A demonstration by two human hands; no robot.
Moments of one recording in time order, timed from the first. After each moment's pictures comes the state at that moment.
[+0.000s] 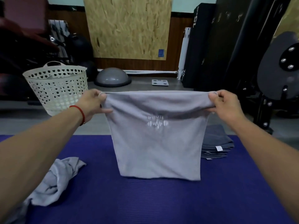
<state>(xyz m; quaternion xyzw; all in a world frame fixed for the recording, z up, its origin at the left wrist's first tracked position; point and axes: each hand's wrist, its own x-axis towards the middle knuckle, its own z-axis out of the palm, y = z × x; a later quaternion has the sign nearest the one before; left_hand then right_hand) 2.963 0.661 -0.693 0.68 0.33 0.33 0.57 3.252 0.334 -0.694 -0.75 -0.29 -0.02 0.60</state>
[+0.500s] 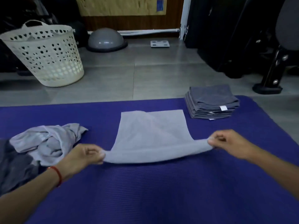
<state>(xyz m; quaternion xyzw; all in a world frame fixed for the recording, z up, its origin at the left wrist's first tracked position) 2.812 0.575 -0.910 0.74 0.32 0.07 0.58 3.185 0.210 -0.890 -0.81 -0.37 0.28 0.37</state>
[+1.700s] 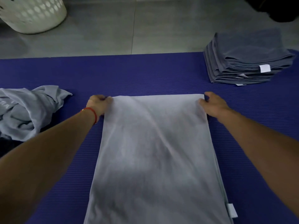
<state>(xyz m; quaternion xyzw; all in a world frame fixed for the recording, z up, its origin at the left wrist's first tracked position) 2.969 0.662 -1.054 0.68 0.57 0.11 0.45 3.264 0.354 -1.049 -0.91 -0.17 0.27 0.26</state>
